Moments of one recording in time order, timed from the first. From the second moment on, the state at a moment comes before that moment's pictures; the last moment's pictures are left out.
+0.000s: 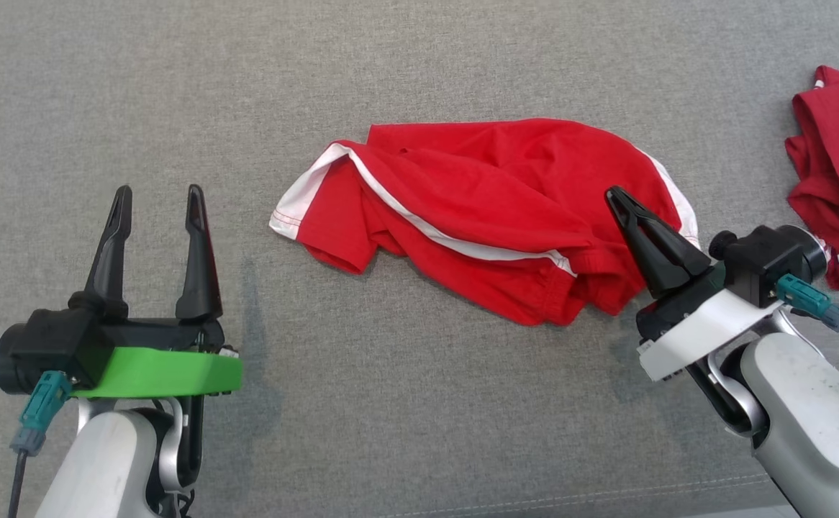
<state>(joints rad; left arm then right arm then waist) -0.26 0.29 -0.29 -0.04 -0.46 0.16 -0.26 -0.42 -0.44 0.48 0.16 0.44 0.13 -0.24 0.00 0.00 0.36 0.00</state>
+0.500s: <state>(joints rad) -0.26 0.29 -0.28 -0.02 -0.43 0.15 -0.26 -0.39 -0.39 0.38 0.09 0.43 0.13 -0.26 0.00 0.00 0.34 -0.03</state>
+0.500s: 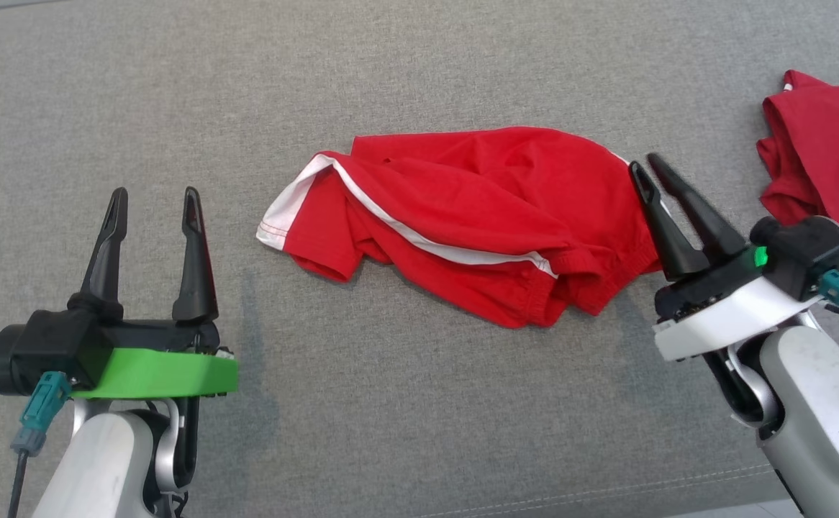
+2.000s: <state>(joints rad) -0.11 0.36 -0.31 -0.14 -0.43 0.19 -0.19 -0.16 -0.36 0.24 0.01 0.38 0.13 -0.18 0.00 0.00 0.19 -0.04</state>
